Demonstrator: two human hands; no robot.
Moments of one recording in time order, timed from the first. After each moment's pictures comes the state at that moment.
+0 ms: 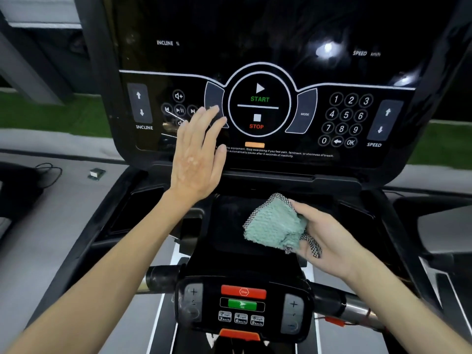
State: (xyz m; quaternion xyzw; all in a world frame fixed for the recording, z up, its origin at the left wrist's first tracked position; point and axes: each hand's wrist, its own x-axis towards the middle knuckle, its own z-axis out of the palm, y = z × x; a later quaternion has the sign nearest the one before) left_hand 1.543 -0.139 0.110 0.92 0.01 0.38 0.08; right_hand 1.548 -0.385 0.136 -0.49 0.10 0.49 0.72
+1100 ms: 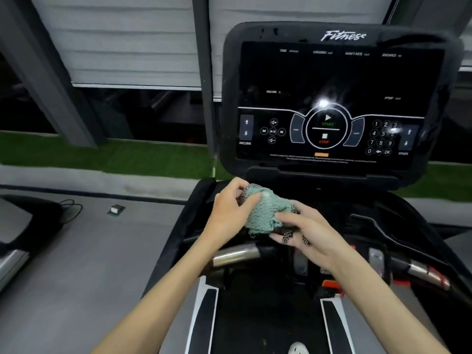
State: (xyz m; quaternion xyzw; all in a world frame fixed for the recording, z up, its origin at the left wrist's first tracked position) left_hand 1.347 -0.076 0.141 0.80 0.10 0.16 0.57; right_hand 1.390 -0.248 0.154 -0.58 -0.05 0.35 0.73
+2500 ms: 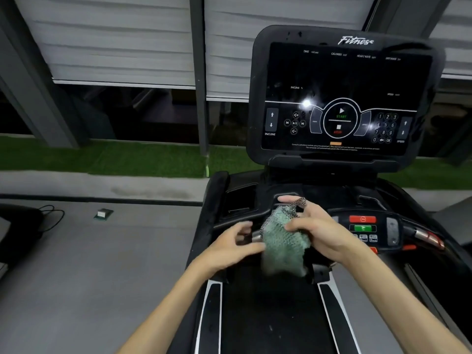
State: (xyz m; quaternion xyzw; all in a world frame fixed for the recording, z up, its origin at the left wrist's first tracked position) left_hand 1.240 0.004 0.079 0.79 0.08 -0.12 0.60; right_hand 1.310 -0.190 0.150 -0.69 -0.10 0.30 0.65
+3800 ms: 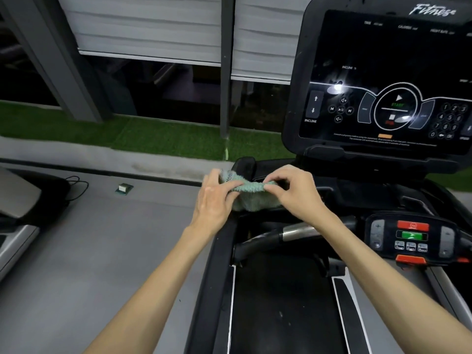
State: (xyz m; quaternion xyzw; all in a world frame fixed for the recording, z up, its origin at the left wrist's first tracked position) left_hand 1.269 0.096 0.075 0.93 0.10 0.22 0.28; right_hand 1.350 -0.080 0.127 -0.86 -0.34 -0.02 0.38
